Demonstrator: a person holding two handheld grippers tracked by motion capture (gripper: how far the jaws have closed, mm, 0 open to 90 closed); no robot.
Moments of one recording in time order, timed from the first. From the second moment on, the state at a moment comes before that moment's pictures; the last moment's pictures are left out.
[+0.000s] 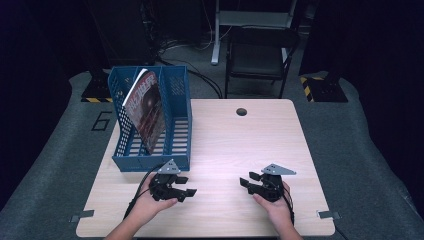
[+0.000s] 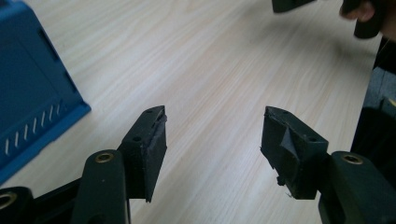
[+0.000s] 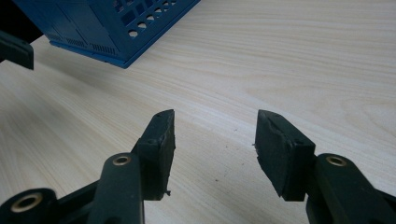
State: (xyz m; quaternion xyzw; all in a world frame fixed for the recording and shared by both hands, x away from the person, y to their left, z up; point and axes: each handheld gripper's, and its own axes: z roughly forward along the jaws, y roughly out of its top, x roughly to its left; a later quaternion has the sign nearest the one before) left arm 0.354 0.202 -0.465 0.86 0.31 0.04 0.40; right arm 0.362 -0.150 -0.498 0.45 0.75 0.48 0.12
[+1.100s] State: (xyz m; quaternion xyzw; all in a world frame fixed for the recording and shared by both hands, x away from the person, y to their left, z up) left arm 0.355 0.191 -0.510 0.88 0.31 0.03 0.37; right arm 0.365 -0.145 -0.500 0.44 0.75 0.47 0.12
